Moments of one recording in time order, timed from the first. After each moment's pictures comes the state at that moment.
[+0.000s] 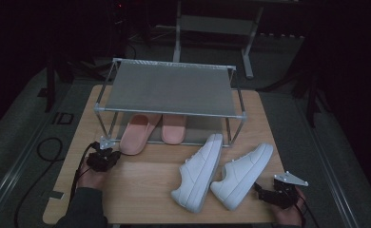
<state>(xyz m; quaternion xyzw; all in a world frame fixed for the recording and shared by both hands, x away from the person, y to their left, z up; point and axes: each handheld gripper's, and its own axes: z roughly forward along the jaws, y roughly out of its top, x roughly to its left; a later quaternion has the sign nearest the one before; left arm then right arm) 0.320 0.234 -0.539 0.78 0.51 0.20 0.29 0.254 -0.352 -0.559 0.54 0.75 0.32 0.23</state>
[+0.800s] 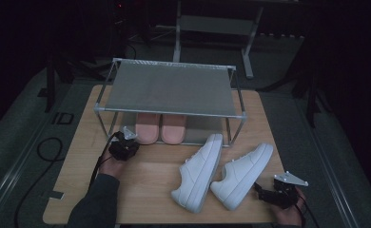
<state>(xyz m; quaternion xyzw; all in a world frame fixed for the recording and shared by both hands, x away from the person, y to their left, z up) 0.364 0.180 -0.541 0.81 0.46 0.20 0.29 0.254 -0.352 -0.559 0.54 0.75 0.32 0.23</state>
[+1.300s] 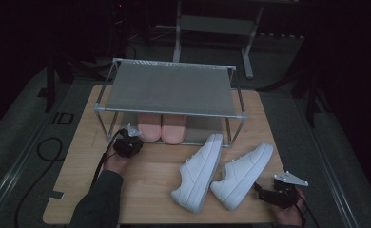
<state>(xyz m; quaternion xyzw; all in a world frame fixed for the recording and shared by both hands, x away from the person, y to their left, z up) 0.375 0.174 -0.544 0.81 0.46 0.20 0.29 0.254 -0.352 -0.559 0.54 0.75 0.32 0.23</state>
